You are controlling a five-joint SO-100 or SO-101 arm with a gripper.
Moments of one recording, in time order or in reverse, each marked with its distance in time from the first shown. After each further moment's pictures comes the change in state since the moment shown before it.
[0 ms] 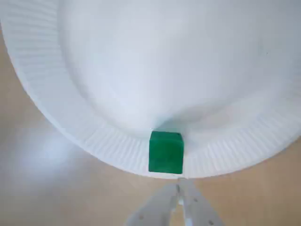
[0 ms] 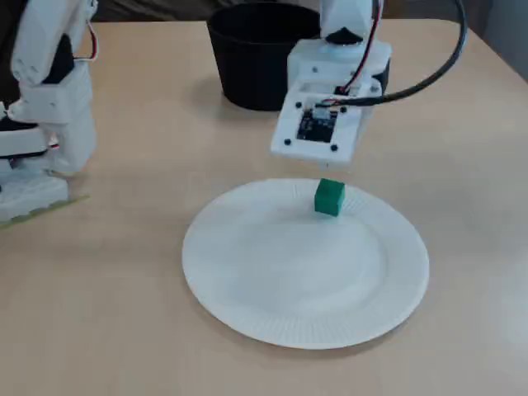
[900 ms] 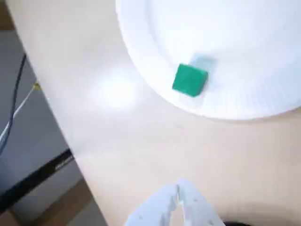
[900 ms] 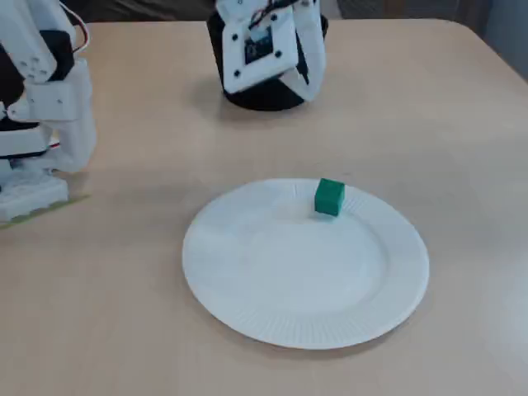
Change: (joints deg) arm -4.3 40.9 42.0 -23.1 -1.8
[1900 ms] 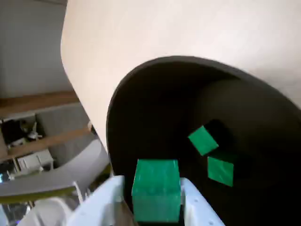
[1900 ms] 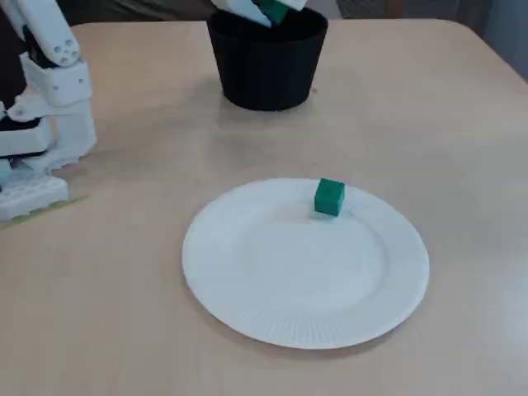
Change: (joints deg) arm -46.1 2.5 12.5 -25.5 -14.9
